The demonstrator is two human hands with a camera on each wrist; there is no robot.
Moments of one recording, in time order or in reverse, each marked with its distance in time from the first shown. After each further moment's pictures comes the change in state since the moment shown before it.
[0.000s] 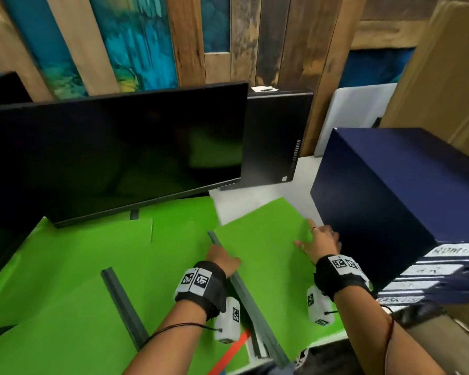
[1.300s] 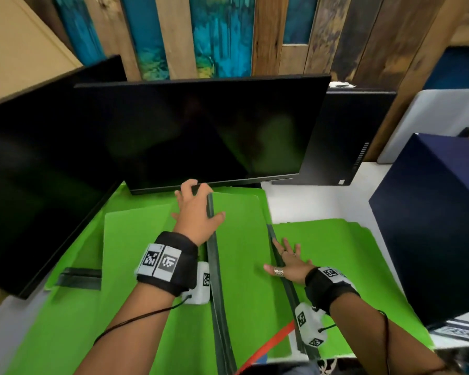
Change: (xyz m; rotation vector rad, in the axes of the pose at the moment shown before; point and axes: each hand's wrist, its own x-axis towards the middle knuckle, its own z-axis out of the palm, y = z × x) left_hand -0.059 -0.081 -0.145 -0.017 0.585 0.369; right_hand -0.073 -0.113 0.073 -0.041 -0.650 -0.467
